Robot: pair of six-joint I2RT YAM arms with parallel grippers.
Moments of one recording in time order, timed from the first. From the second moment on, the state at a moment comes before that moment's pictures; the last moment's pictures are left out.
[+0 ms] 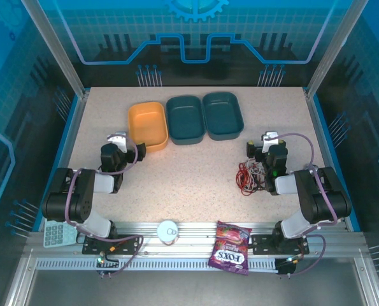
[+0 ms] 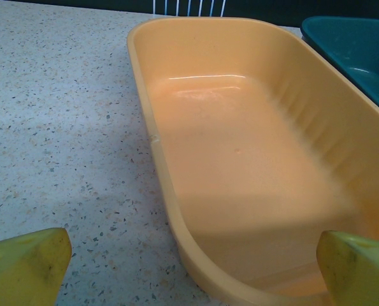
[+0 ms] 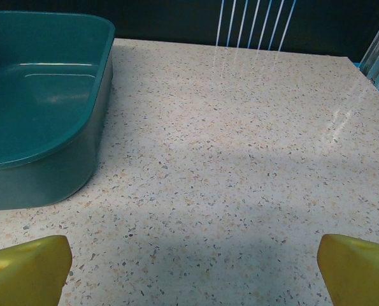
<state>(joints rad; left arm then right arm) 0.02 1.56 0.37 0.81 0.08 -0.11 0.09 1.55 0.36 0.87 0.15 -0.04</state>
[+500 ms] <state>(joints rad) 0.01 1.27 0.37 0.68 0.11 -0.09 0.09 1.47 0.36 0.79 0.15 -0.04</state>
